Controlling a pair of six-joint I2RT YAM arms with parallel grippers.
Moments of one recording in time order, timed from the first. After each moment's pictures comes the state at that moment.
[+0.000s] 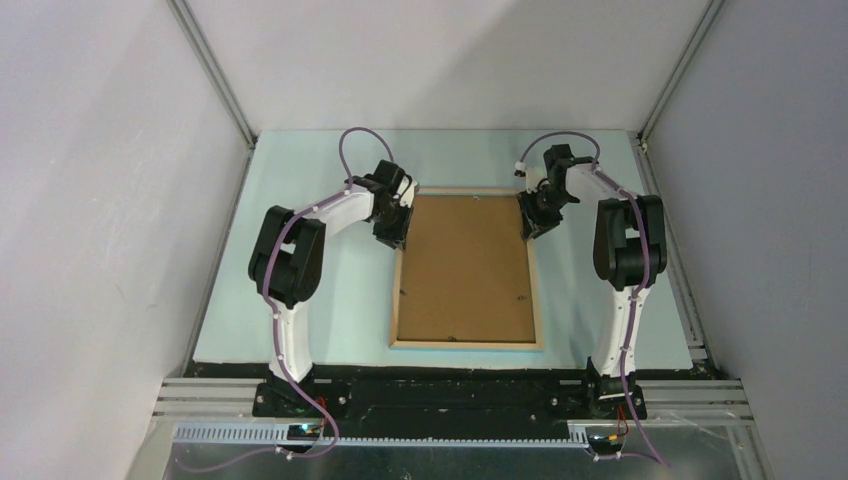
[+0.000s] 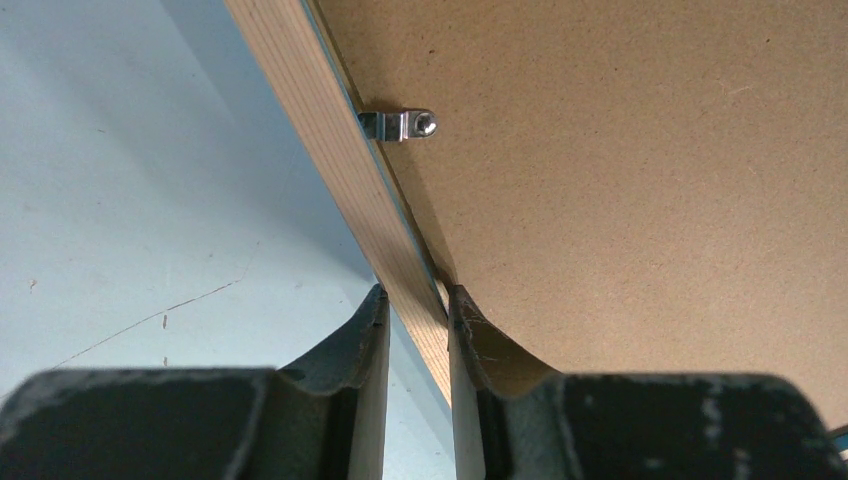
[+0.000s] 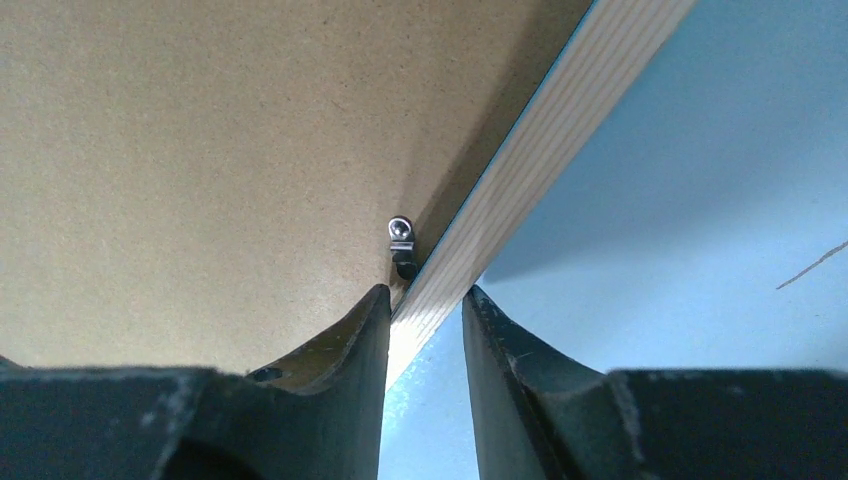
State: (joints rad) left arm -0.42 2.02 1.45 -0.66 0.16 -0.10; right arm 0.13 2.11 1.60 -0.84 -0.34 -0.27
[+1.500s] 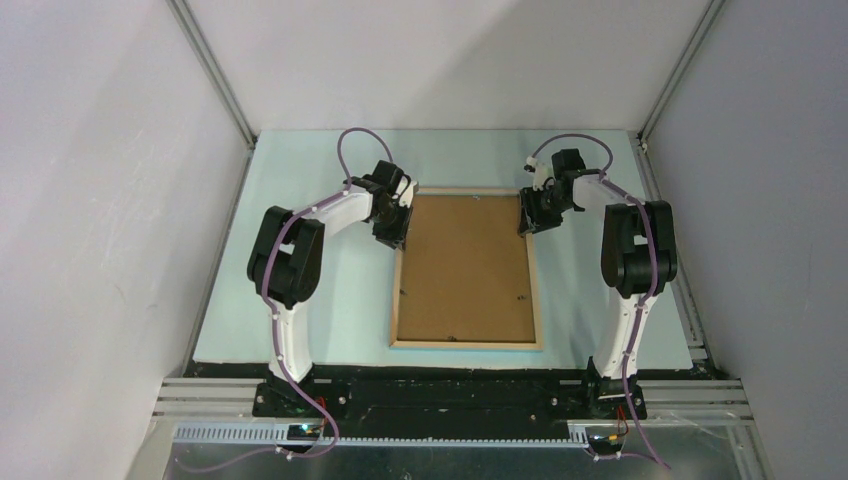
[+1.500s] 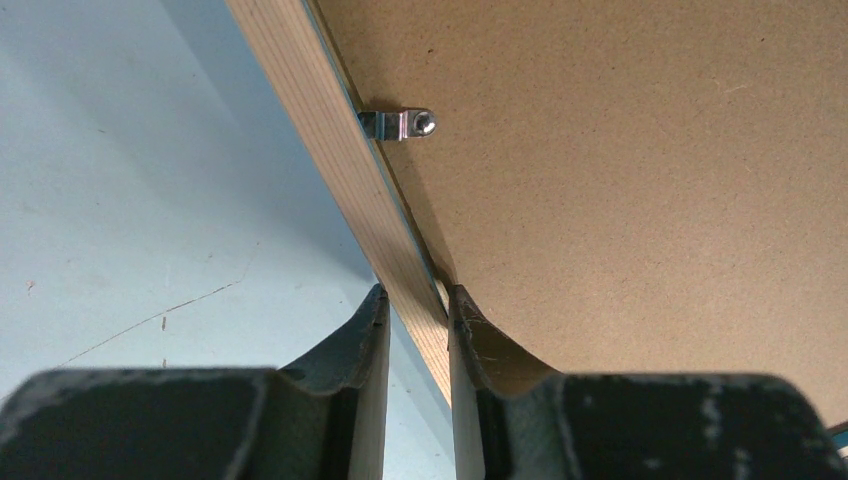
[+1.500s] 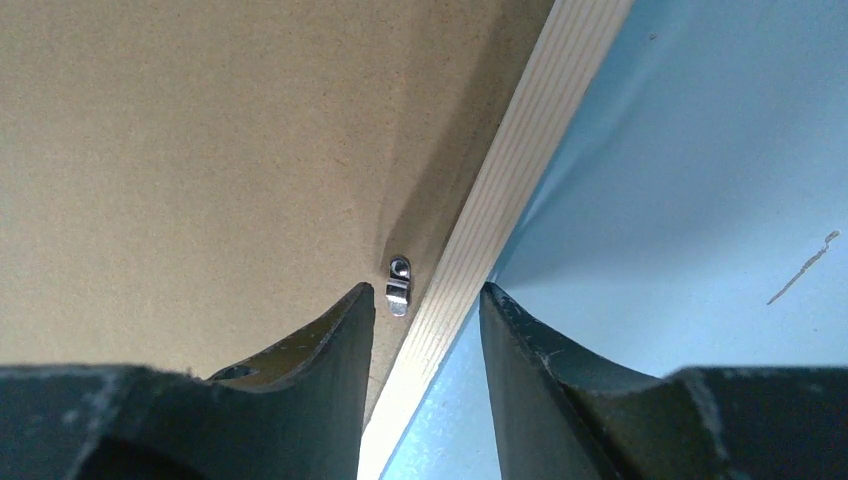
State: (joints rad) left arm -0.41 2.01 1.44 -0.65 0.17 -0.10; right arm 0.10 2.03 1.44 -0.58 -0.41 -0.11
